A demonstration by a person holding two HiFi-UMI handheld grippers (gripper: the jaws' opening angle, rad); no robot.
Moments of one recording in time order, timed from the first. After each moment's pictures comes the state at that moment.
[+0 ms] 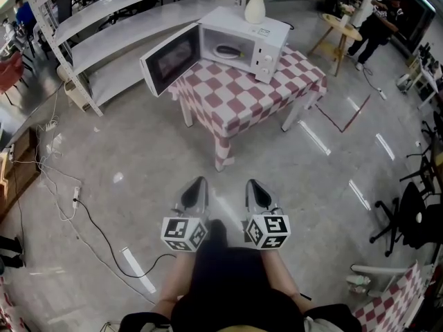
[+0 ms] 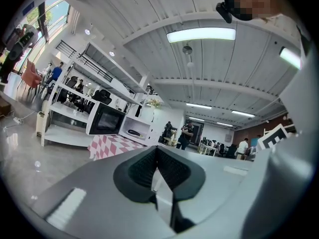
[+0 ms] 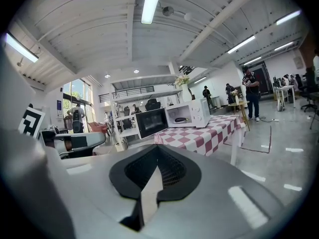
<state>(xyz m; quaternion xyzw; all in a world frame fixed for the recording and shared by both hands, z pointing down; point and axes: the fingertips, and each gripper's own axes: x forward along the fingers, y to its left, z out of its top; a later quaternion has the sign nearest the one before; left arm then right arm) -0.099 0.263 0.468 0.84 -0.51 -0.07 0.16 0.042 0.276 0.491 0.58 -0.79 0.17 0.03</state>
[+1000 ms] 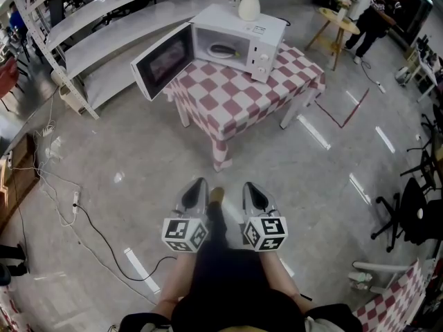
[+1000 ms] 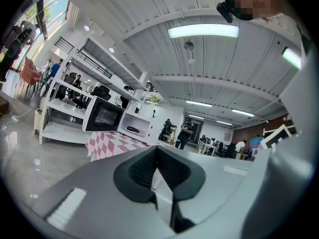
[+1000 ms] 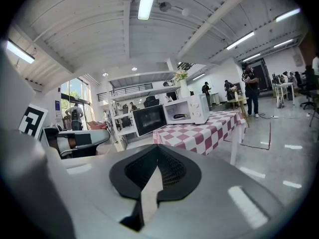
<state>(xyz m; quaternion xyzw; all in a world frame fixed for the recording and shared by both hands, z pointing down) -0.085 0.232 0.479 0.85 -0.50 -0.06 0.17 0.045 0.253 0.506 0.58 -0.79 0.19 0.04</state>
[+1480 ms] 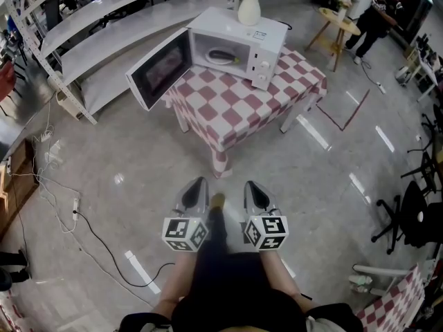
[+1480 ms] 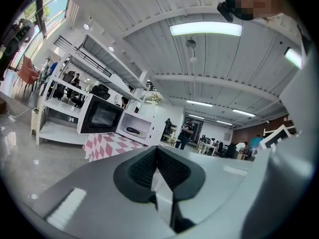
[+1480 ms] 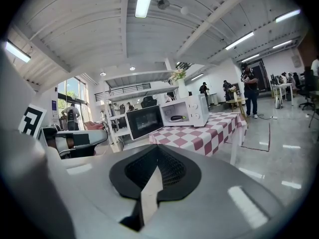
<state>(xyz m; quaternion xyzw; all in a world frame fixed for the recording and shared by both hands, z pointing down) -0.080 0.176 0.475 0.85 -0.50 -0.06 0.17 0.054 0.197 0.503 0.59 -0.78 0.19 0.04</state>
